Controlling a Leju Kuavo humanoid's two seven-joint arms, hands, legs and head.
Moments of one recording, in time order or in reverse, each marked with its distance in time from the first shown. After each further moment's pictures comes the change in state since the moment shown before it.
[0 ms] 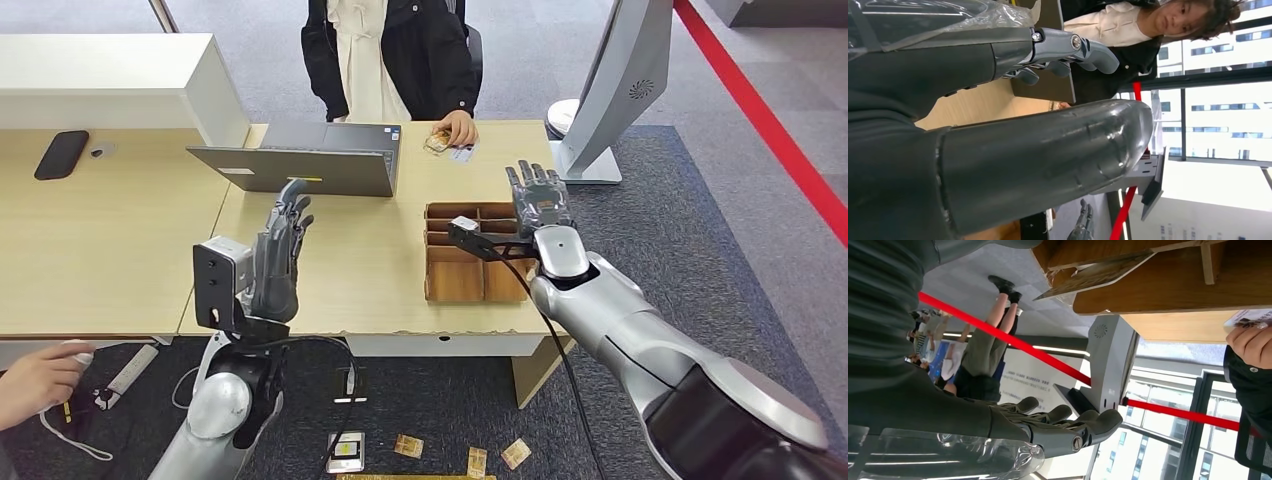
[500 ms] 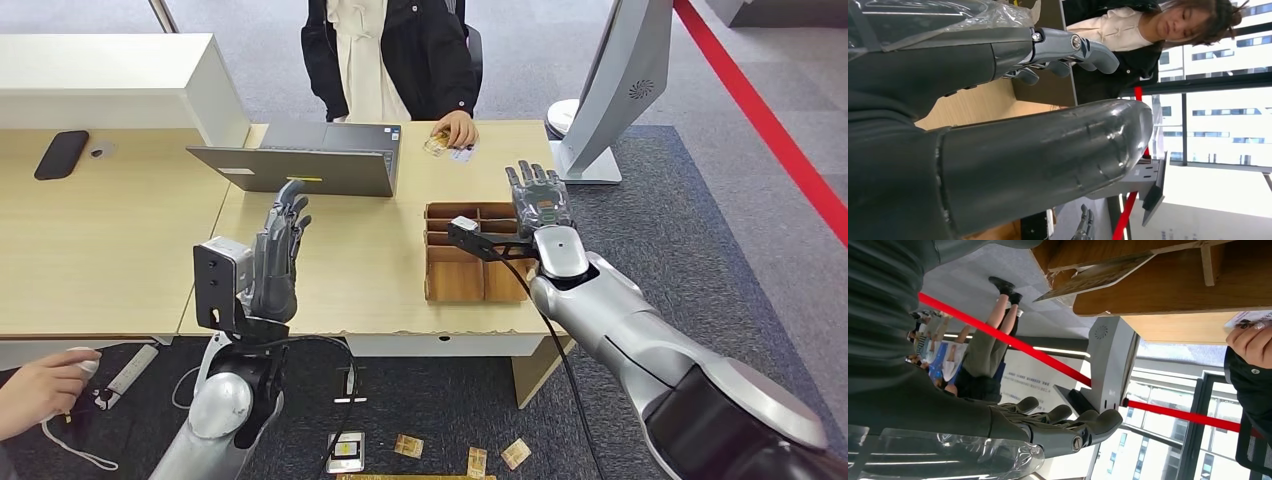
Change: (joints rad) left arm 0.000 0.000 0.000 0.010 -0.005 0.017 -0.005; right arm 0.000 0.002 0.000 0.004 -0.004 0.001 0.000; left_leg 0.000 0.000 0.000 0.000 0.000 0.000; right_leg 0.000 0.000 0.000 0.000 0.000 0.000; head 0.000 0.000
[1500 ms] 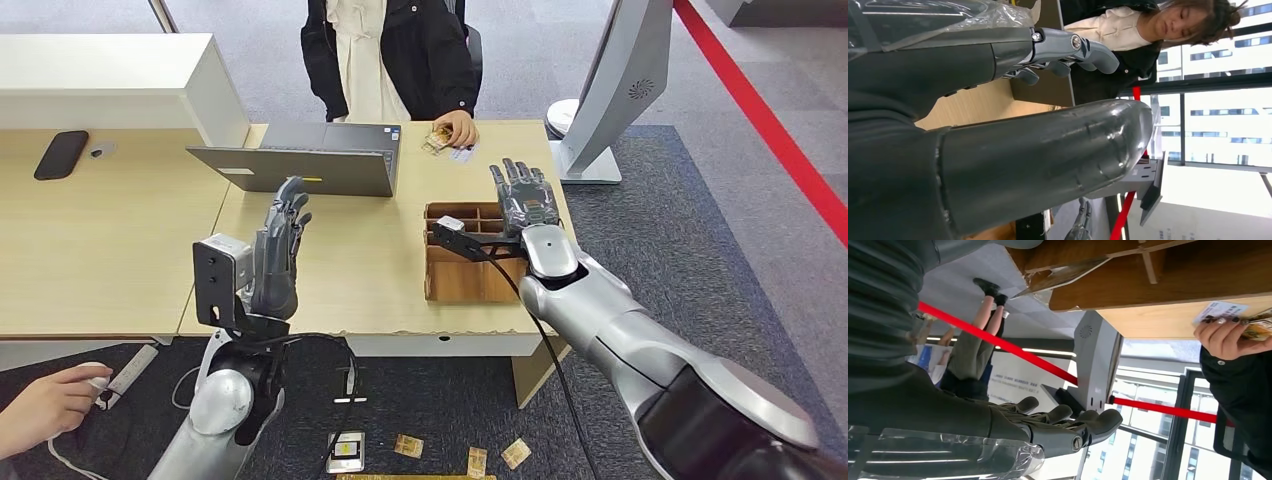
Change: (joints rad) left arm -0.011 0.000 -0.002 0.009 0.010 0.003 -0.007; right arm 0.000 0.025 0.000 -0.022 -0.012 -0.003 -0.014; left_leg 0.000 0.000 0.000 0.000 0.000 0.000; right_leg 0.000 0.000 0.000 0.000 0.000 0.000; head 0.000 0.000
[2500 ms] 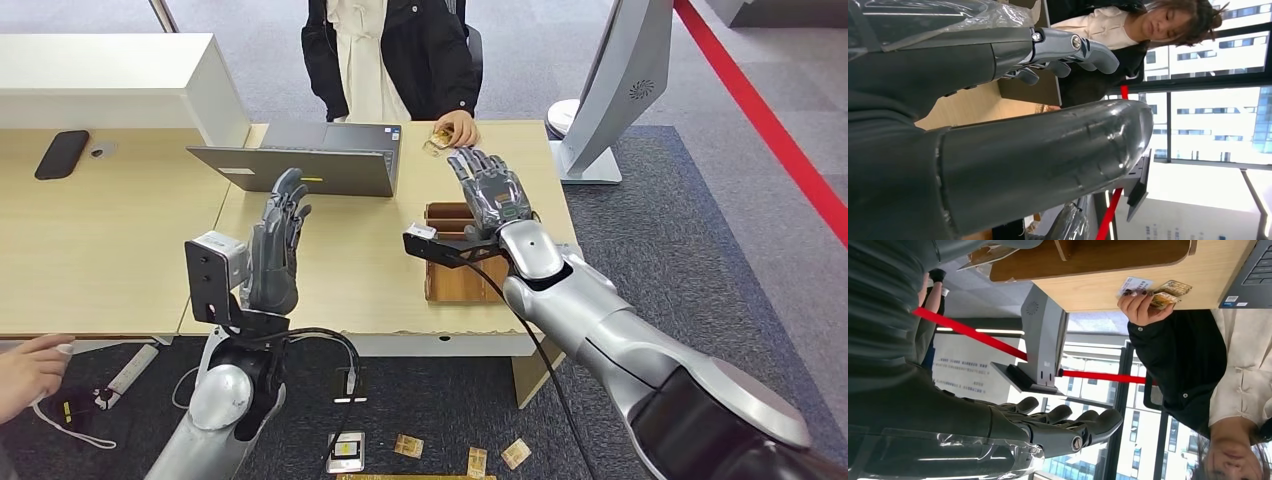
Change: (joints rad) left arm -0.018 0.000 -0.006 0.002 0.024 0.002 -0.036; right arm 0.000 0.022 0.000 -0.074 0.029 -0.063 -0.142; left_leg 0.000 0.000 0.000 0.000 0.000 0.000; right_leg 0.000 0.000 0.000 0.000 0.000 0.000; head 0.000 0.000
